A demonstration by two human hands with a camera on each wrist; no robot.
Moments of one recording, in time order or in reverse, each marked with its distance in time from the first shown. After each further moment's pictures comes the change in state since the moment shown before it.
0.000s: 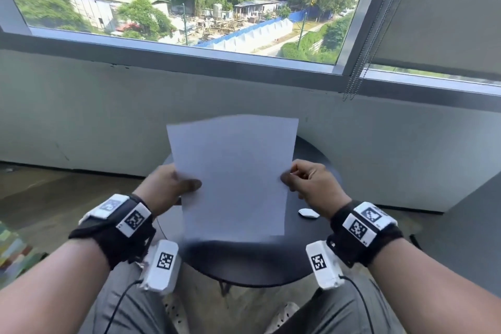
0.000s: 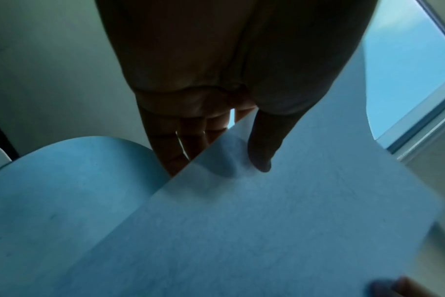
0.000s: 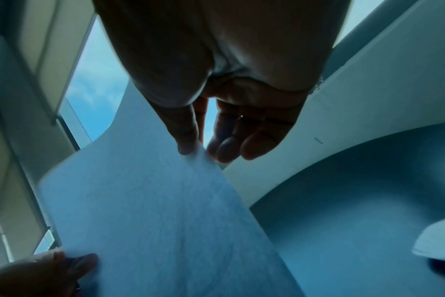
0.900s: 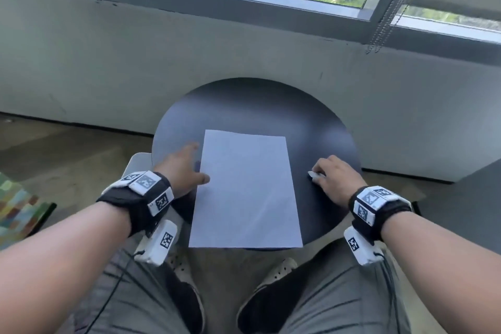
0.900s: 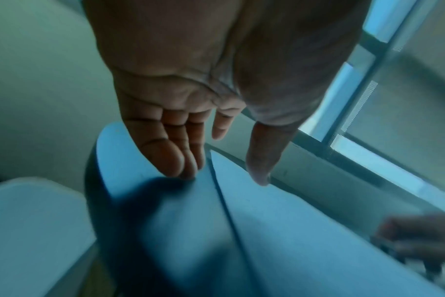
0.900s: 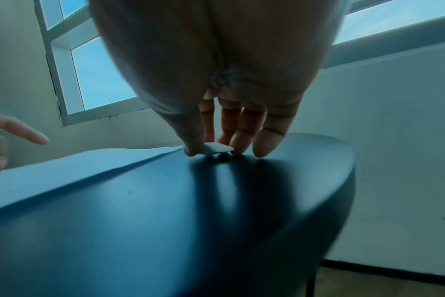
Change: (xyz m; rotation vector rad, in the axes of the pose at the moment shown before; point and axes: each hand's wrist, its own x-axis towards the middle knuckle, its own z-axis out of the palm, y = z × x) left_hand 0.021 -0.064 0.025 0.851 -0.029 -0.208; right_hand 0.000 0.120 -0.013 -0.789 -0.185 0.219
